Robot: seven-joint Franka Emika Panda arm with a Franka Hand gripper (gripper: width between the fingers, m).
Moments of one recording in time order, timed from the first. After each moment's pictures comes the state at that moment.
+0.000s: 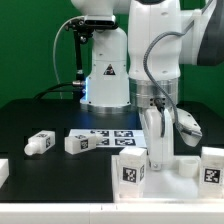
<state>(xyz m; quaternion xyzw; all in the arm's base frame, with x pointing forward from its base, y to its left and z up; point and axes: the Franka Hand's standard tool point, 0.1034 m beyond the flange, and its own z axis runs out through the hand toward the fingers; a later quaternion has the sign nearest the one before) 0.488 0.057 0.009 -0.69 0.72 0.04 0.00</state>
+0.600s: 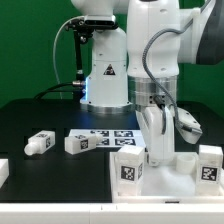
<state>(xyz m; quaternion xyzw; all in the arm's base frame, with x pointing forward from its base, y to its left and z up) 0.495 0.048 0.017 -0.73 0.68 0.03 0.01</state>
